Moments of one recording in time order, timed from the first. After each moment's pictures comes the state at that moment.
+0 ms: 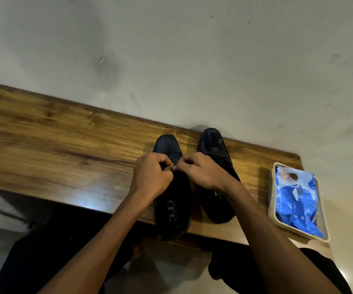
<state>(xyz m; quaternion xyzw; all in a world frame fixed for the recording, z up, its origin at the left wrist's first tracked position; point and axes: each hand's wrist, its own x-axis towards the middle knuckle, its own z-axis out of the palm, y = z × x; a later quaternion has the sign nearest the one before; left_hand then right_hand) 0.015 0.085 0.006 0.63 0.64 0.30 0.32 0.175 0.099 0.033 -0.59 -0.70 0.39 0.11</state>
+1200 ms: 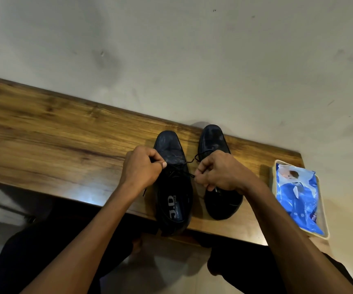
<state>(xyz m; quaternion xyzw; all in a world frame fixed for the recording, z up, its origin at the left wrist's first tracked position) -0.003 0.092 0.007 0.59 0.67 0.28 0.34 0.206 0.084 0.051 -0.65 -0.63 0.41 0.06</state>
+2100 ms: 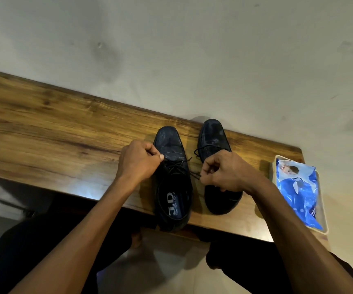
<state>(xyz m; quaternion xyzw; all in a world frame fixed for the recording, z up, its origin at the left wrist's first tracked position) -0.003 0.091 0.010 0.56 0.69 0.29 0.36 0.217 0.072 0.053 -0.63 -0.66 0.39 0.04</state>
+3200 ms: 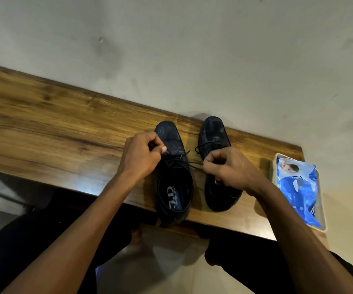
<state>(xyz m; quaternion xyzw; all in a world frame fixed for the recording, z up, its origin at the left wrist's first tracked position) -0.003 0.093 0.008 0.63 0.64 0.32 0.31 0.221 0.064 0.048 -0.63 -0.65 0.40 0.15</state>
